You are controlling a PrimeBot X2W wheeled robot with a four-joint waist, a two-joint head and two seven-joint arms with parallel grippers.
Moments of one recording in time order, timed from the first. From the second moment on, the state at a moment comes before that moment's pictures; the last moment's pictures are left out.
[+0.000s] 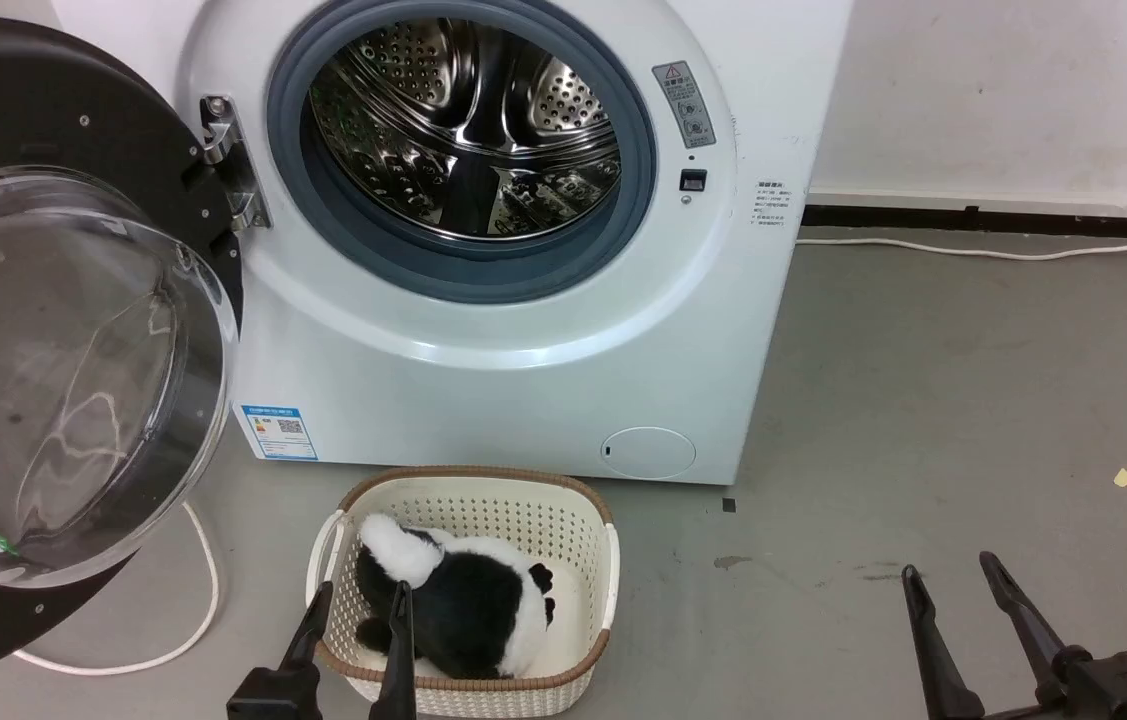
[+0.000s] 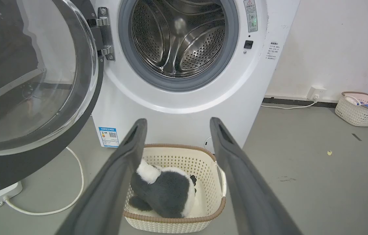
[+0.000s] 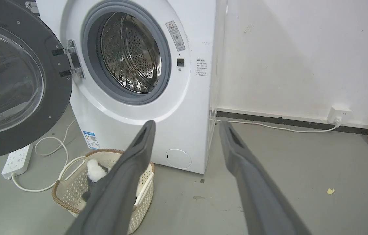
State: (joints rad) left arm 0.08 0.18 -0.29 0.10 -0.28 0.20 -0.25; right arm 0.14 -0.06 -0.04 0.02 0.06 0.13 -0.24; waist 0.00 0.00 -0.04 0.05
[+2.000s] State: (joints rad) left arm 0.06 0.15 -0.20 0.07 -0.20 0.14 -0.16; right arm 0.11 -0.06 -0.02 0.02 0.05 0.13 -0.16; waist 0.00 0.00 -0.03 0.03
